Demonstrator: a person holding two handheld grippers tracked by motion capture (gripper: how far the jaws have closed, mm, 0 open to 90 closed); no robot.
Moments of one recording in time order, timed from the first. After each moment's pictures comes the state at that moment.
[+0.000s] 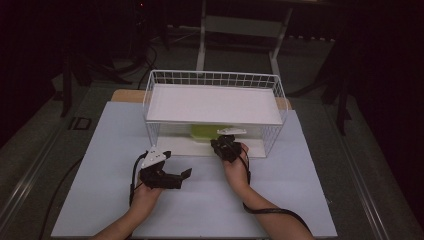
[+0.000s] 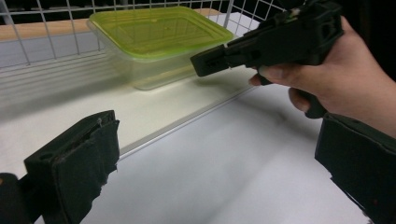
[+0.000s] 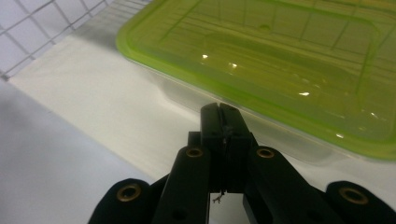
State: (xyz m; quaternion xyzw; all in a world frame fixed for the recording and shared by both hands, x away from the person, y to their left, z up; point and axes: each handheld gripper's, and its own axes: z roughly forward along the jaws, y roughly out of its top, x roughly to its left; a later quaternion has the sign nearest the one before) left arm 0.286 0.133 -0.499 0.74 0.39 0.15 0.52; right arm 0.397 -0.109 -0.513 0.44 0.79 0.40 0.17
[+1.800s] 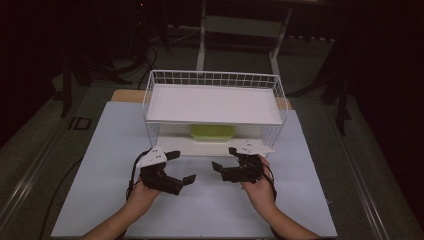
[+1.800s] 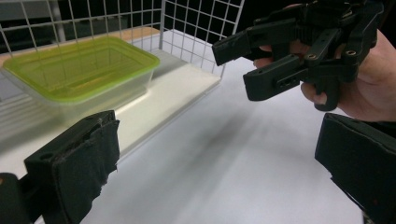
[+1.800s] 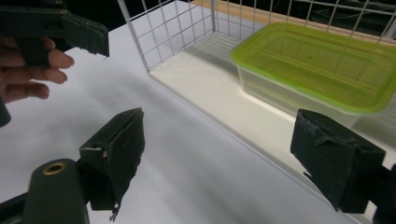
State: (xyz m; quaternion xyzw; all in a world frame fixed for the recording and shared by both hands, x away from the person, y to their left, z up) left arm 0.275 0.132 -0.470 0.76 0.29 0.10 0.57; right arm 0.310 -0.158 -0.458 0.33 0.80 0.49 0.13
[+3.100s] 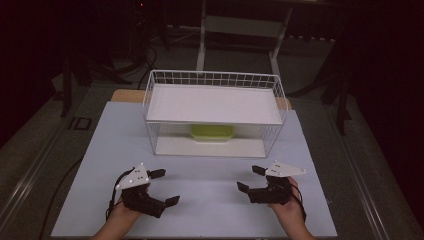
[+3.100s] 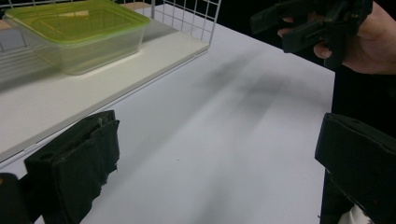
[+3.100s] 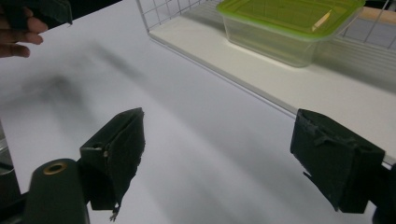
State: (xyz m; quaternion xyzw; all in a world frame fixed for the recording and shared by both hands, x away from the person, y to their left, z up) left arm 0.231 0.166 -0.489 0.77 0.29 0.09 0.56; right arm 0.267 -0.230 -0.472 0.33 0.80 0.48 0.12
